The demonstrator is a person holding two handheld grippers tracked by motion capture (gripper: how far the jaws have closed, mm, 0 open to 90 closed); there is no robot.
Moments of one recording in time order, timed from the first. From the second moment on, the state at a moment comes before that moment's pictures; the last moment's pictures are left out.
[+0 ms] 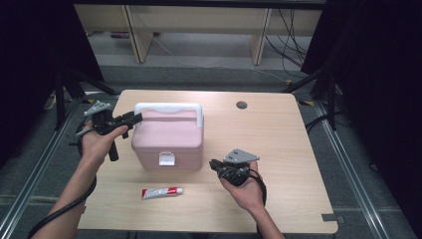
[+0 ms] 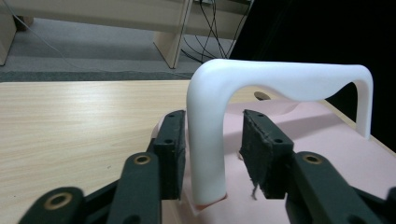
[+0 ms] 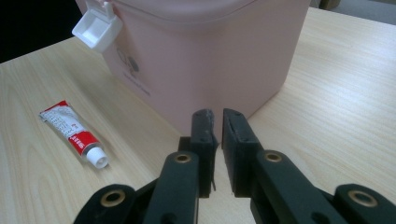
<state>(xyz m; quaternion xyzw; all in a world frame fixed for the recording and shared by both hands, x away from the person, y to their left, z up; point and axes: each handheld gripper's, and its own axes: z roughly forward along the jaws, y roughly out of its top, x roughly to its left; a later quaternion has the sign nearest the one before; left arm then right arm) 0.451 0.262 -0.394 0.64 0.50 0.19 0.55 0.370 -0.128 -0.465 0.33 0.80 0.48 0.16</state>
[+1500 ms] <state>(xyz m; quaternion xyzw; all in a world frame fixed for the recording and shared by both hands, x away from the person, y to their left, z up) 0.473 0.266 -0.371 0.65 0.55 0.12 0.50 0.383 -0.102 -0.431 0.33 0.77 0.52 0.14</state>
